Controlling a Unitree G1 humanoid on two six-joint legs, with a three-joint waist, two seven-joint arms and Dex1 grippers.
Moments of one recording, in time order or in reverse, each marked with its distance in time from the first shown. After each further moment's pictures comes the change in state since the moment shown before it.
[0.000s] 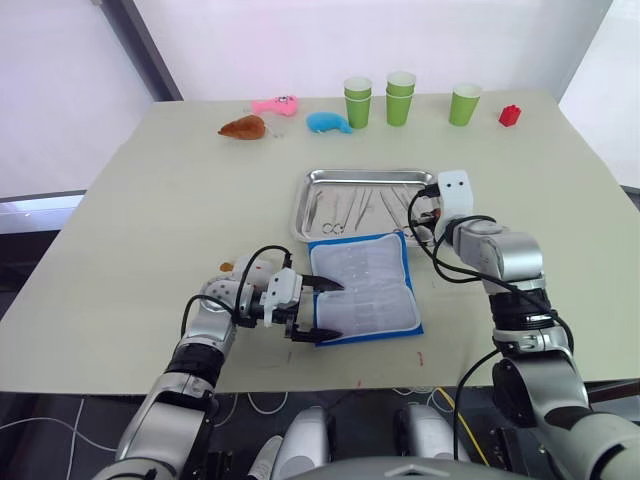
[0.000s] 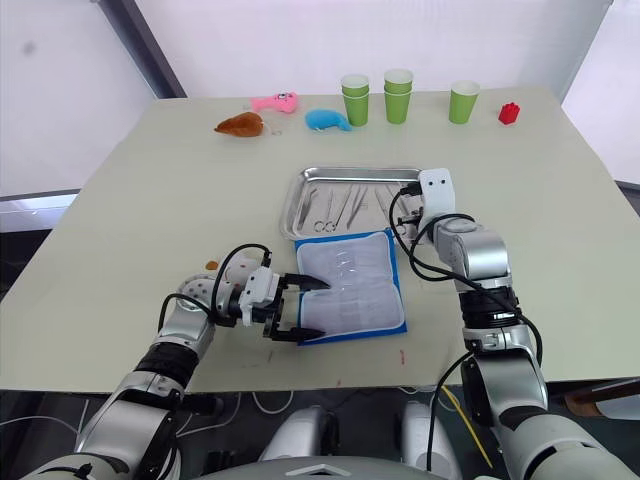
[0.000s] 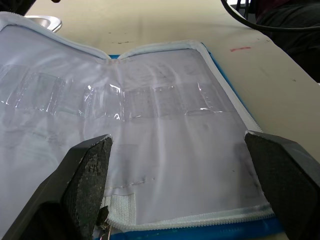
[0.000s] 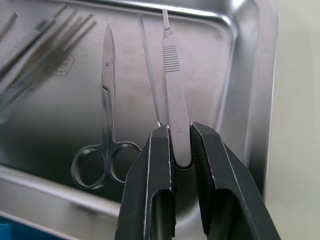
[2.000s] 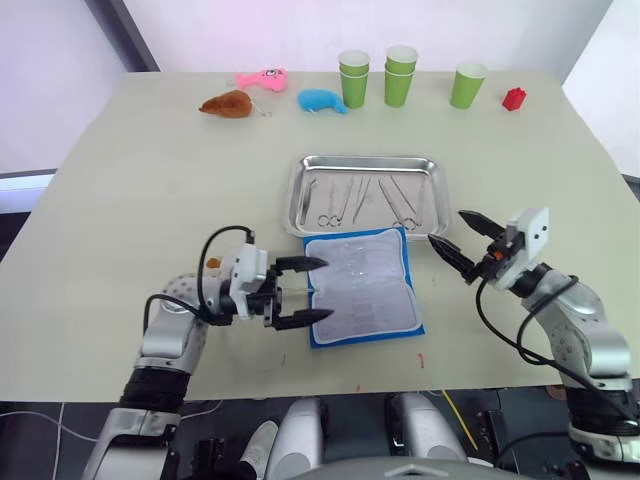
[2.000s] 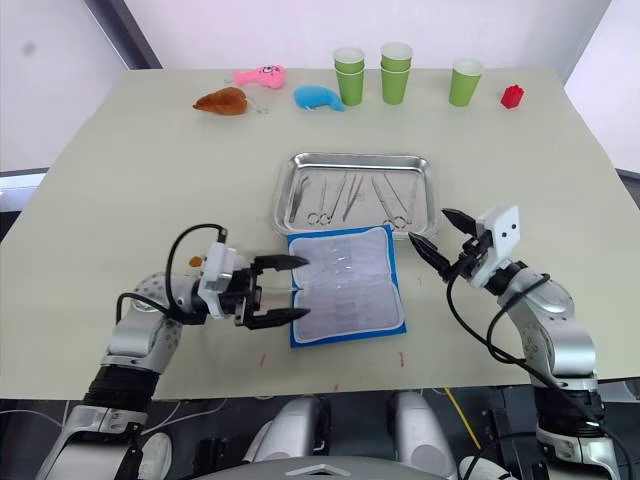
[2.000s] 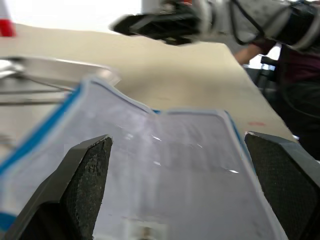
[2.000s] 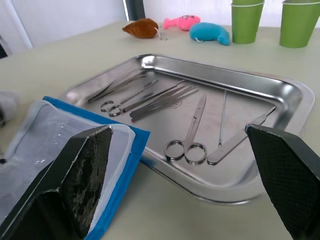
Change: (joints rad) left arm 0.185 0.122 0.199 -0.574 -0.270 0.460 0.183; right arm 0.611 -0.258 -0.147 -0.387 0.354 -0.708 0.677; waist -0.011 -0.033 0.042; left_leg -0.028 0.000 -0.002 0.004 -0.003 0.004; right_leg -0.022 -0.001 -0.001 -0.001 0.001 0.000
